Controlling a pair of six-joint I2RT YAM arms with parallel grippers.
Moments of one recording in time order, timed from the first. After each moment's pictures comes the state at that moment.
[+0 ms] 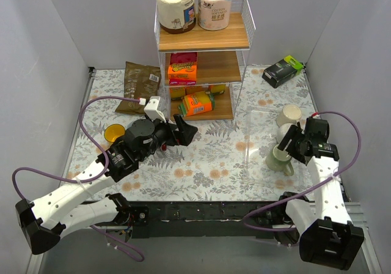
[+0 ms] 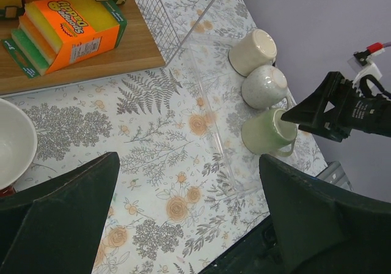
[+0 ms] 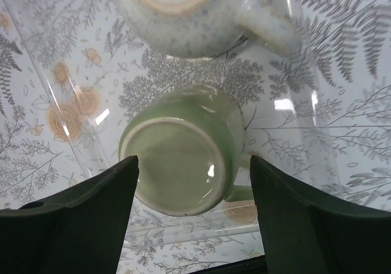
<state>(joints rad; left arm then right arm) -0.87 0.90 0.87 -0.20 -0.21 -0.61 -0.16 0.88 0.73 -0.79 0.00 0.36</state>
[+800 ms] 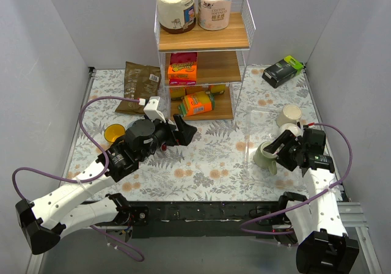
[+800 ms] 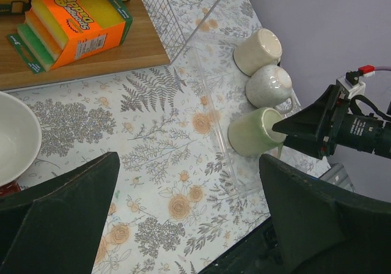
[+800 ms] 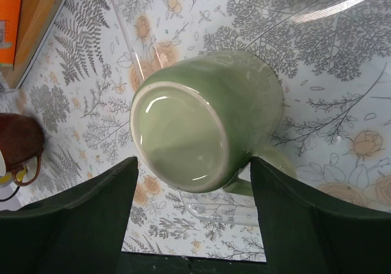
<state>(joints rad) -0.87 0.90 0.87 -0.22 -0.23 -0.62 -0.16 0.77 0.56 -0.70 -0.31 0.60</state>
